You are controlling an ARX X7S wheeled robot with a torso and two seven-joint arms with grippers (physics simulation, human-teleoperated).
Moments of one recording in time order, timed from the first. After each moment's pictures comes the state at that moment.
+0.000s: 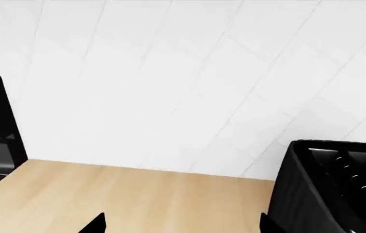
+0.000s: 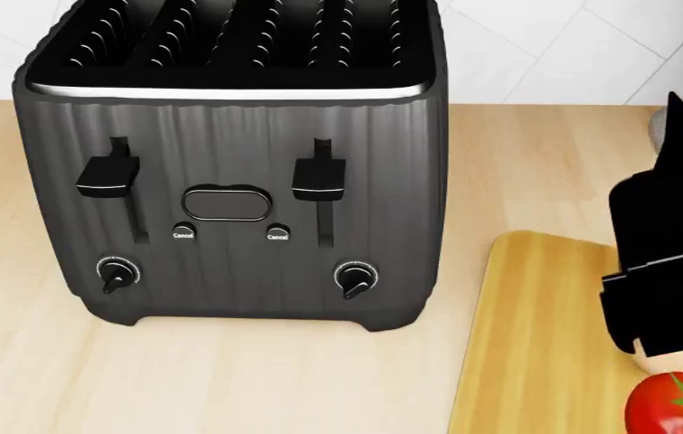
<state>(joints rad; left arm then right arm) -1.43 -0.95 0.06 0.07 -1.92 -1.44 -1.10 1.95 1.25 -0.80 -0.57 2.34 1.13 1.20</state>
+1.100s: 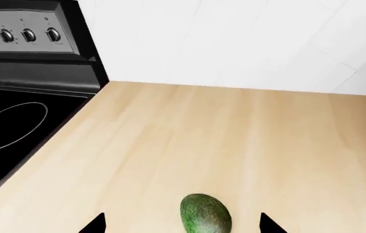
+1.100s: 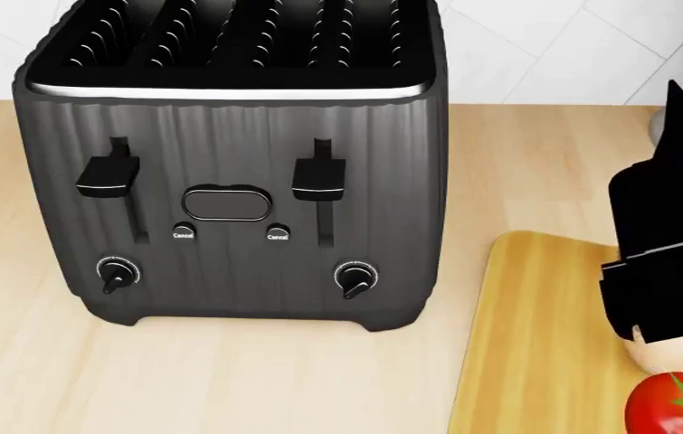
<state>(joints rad) -1.32 -1.30 0.19 0.03 -2.13 -1.49 -1.18 1.91 1.26 -0.77 -0.58 2.27 1.12 1.16</state>
